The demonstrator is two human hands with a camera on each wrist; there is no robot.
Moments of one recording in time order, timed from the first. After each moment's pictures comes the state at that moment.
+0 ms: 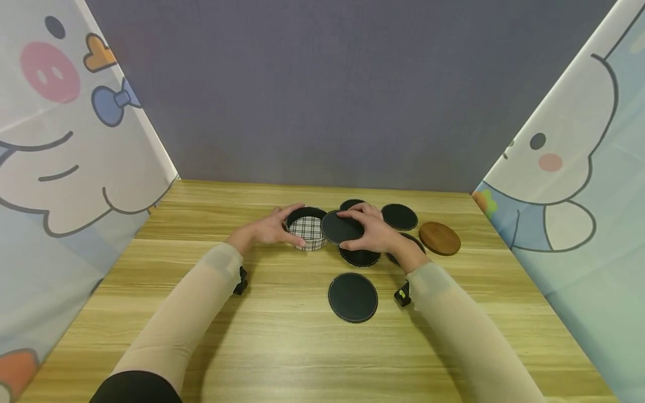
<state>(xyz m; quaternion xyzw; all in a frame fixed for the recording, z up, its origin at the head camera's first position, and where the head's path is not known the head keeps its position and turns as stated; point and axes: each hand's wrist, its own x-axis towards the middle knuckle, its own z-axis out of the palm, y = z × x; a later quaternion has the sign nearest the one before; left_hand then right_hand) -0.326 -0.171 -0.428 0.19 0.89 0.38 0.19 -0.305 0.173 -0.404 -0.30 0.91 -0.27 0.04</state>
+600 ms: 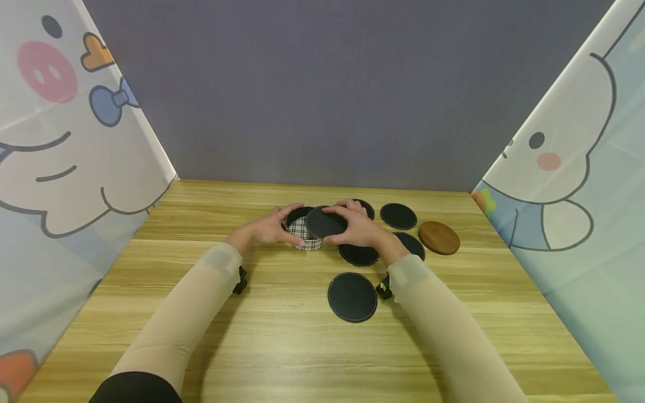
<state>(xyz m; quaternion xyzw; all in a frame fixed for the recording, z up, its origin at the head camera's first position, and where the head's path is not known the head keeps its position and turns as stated) -0.329 -0.173 -0.426 0.20 0.89 0.36 0.19 -0.318 0.137 -0.403 -0.29 0.92 -0.26 0.06</state>
